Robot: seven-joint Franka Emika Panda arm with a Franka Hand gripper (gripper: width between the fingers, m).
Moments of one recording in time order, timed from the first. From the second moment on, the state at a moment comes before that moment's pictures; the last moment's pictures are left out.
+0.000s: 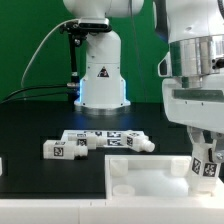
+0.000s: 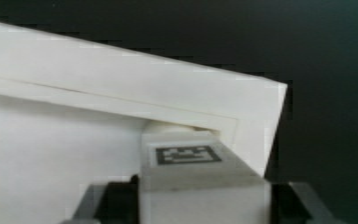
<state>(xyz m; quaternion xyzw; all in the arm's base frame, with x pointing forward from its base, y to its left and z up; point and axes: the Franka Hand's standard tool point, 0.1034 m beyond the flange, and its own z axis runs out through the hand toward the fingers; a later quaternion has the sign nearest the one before) 0.636 0.119 0.081 -0.81 0.57 -0.04 0.09</state>
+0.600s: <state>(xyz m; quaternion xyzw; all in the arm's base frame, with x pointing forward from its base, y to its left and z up) 0.639 0.118 0.082 -0.95 0.30 -0.07 0.07</state>
